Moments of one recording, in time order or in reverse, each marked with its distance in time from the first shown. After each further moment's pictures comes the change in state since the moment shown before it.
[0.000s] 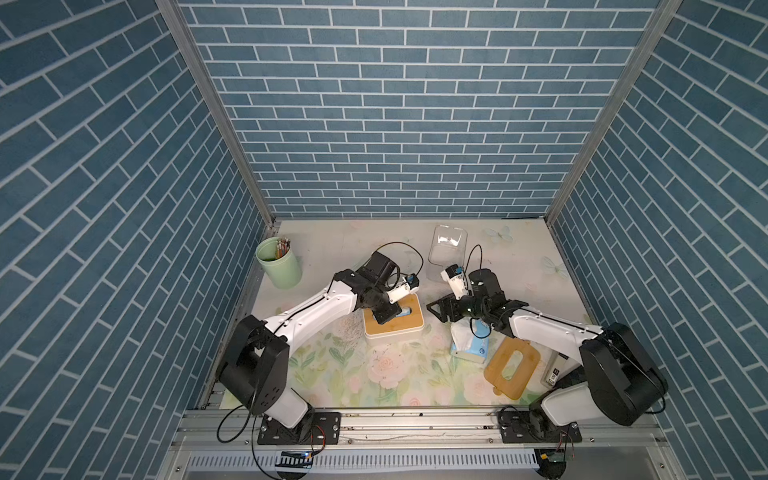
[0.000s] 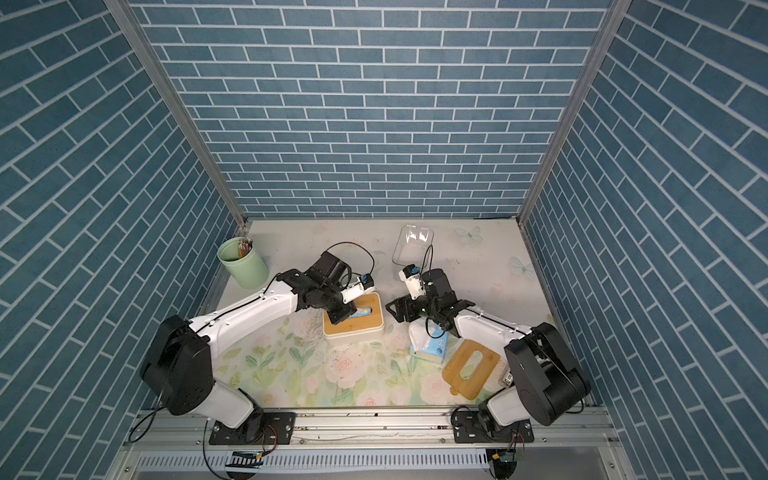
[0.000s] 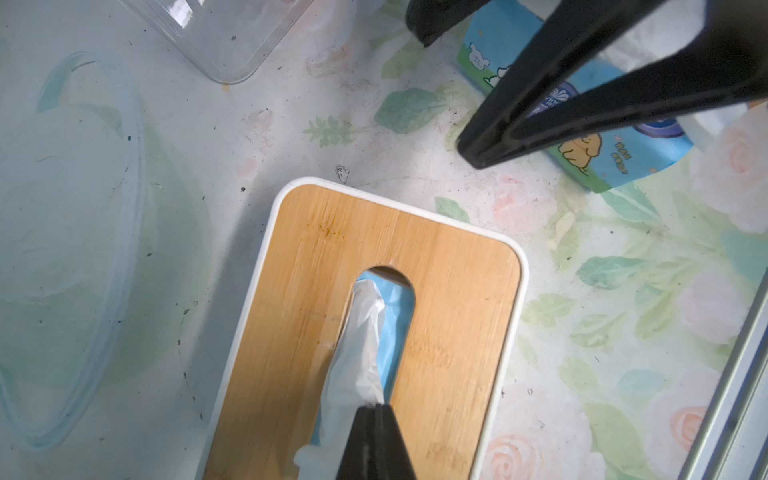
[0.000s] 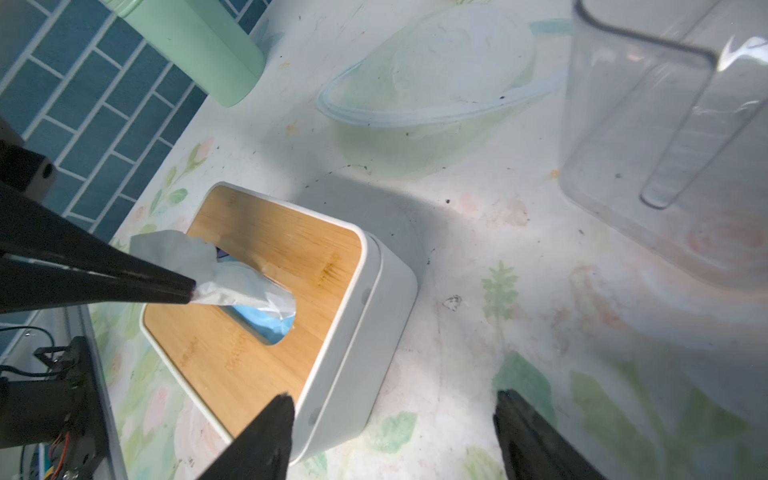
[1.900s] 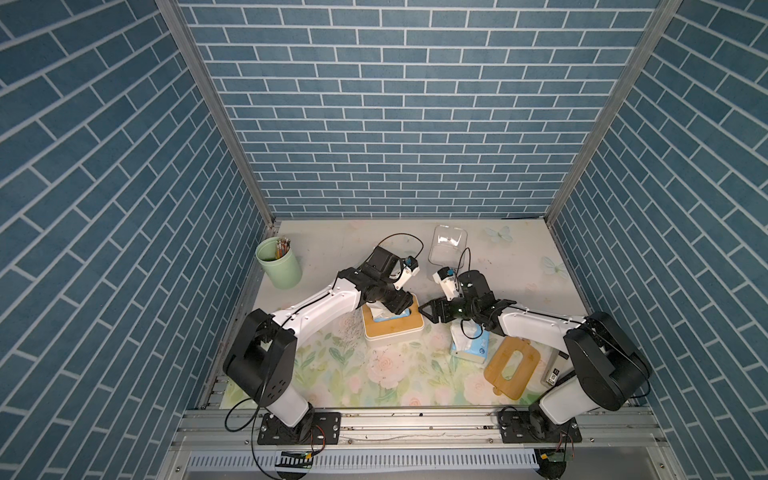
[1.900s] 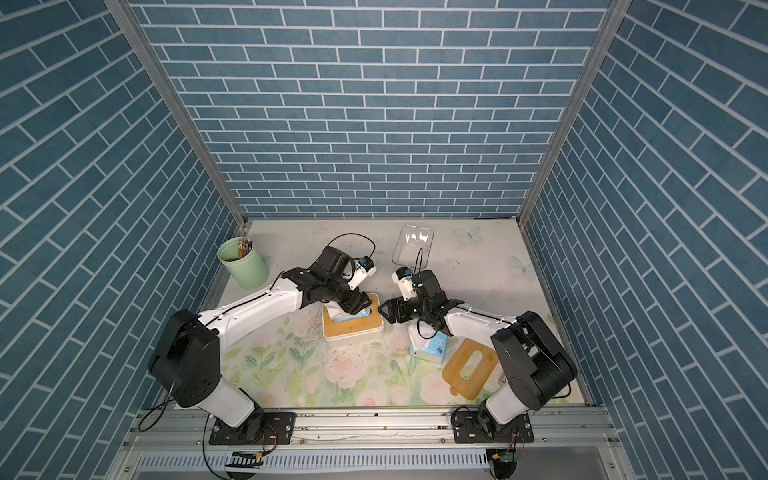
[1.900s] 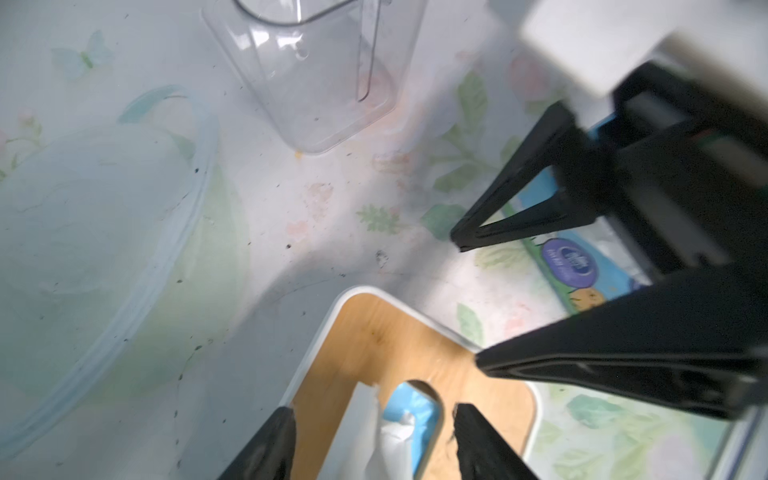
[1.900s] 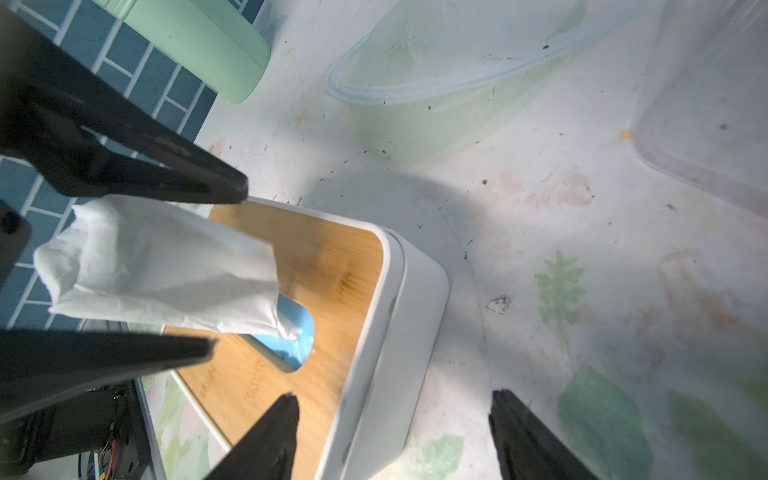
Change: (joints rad) left arm 0.006 0.021 -0.003 0.217 0.045 -0.314; right arm 0.050 0.074 0.028 0.029 0.005 0.107
